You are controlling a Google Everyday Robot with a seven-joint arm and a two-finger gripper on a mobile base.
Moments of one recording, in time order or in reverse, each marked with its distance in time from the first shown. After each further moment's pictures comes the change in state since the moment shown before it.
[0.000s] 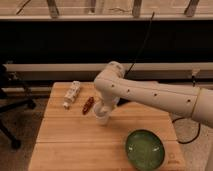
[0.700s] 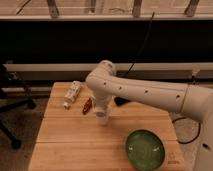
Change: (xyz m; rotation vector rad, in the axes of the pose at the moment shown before) arm -0.008 -0.031 0.000 0.028 -0.034 -0.090
